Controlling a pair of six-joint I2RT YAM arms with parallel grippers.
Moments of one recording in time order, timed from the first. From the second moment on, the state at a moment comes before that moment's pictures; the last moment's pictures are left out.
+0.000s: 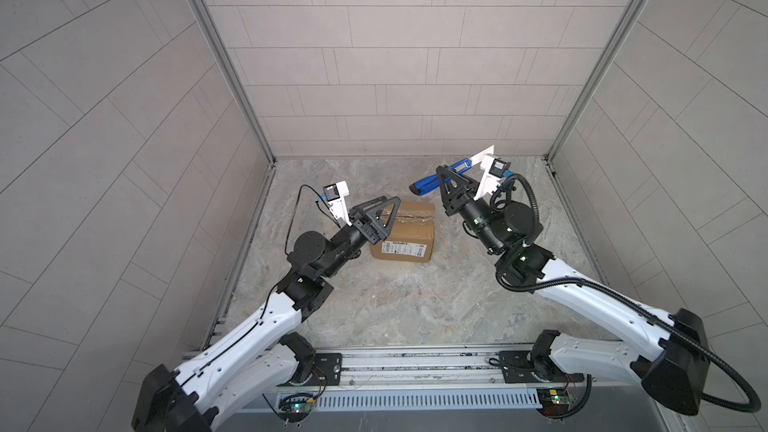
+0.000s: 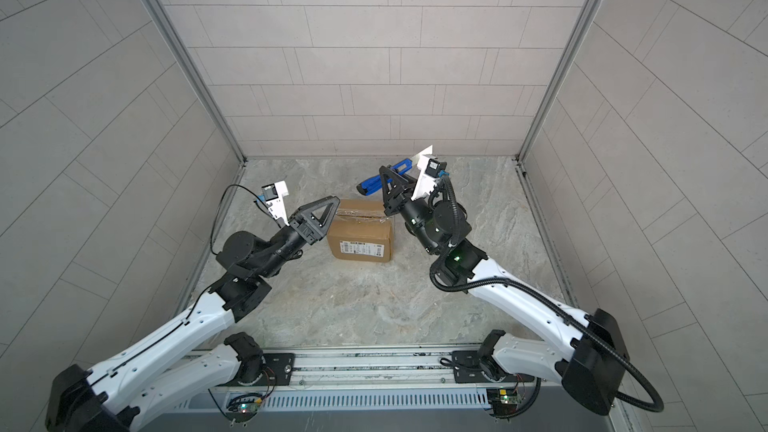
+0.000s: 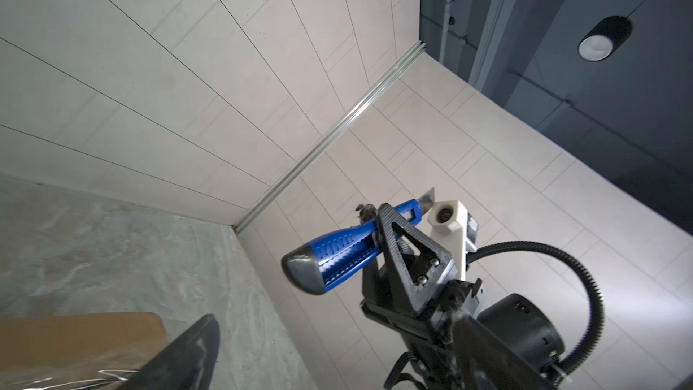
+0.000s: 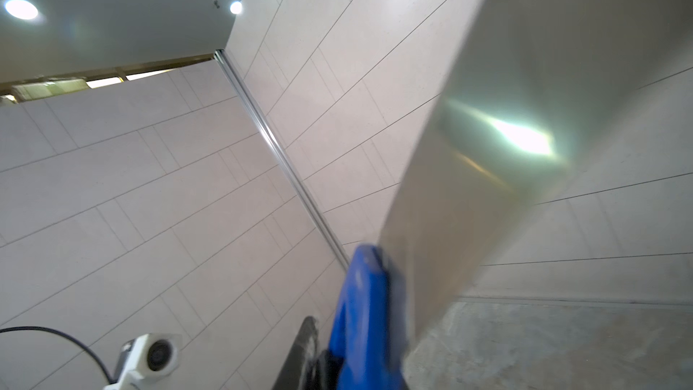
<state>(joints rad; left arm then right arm) -0.64 0.85 0.64 0.45 0.13 -0.83 0.73 1.11 0.95 0.42 0.19 0.48</state>
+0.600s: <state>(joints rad) -0.52 1.02 0.96 0.10 0.59 -0.37 0.71 1.07 1.13 -0.37 -0.22 0.01</state>
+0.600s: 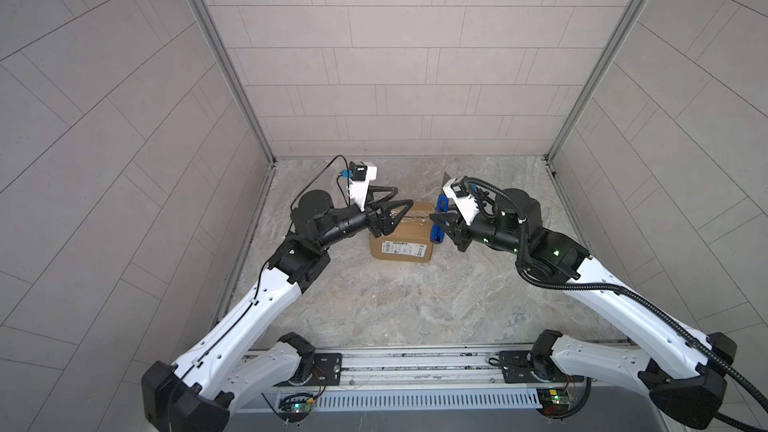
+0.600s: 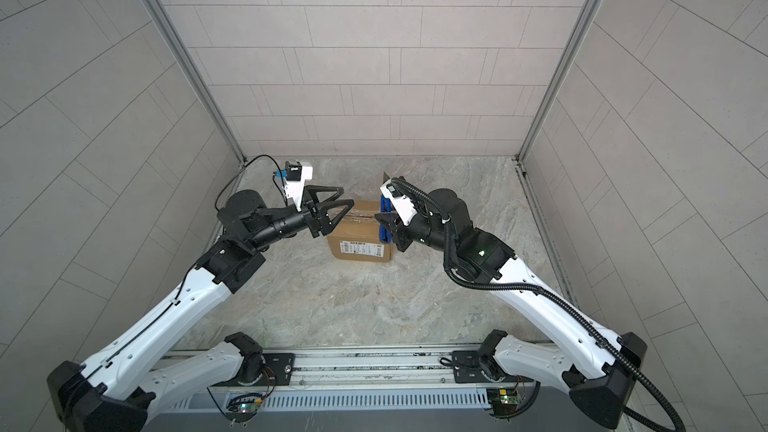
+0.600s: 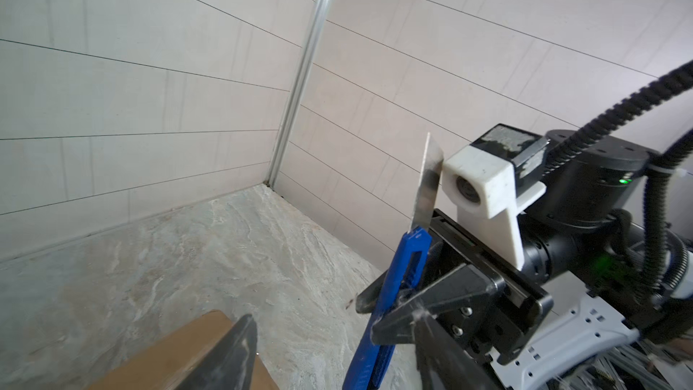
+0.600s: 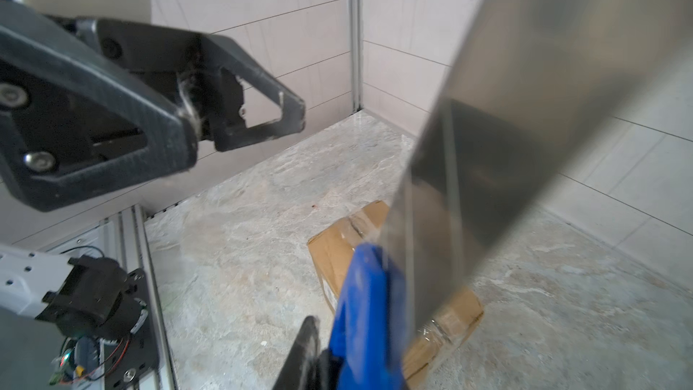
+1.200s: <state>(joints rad) -0.52 1.10 0.98 0.09 0.80 -0.32 0.71 1.20 1.19 -0.33 -0.48 -0.01</state>
